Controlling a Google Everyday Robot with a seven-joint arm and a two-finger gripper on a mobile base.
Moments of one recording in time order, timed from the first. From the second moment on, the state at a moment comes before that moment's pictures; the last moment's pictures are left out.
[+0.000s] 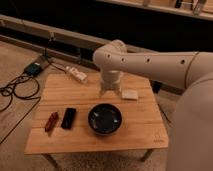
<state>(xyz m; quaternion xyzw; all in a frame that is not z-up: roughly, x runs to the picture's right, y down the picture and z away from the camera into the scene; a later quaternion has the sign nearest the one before) 0.034 0.035 0.729 -0.22 0.24 0.69 0.64</state>
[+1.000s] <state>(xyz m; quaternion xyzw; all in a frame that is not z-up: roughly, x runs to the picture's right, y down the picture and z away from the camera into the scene) -0.096 -0.036 0.827 -0.24 0.20 0.60 0.74</state>
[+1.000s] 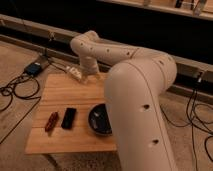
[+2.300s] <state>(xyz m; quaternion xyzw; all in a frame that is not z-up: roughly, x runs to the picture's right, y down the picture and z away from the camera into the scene) -0.156 0.082 0.692 -0.32 0.13 0.54 0.77</state>
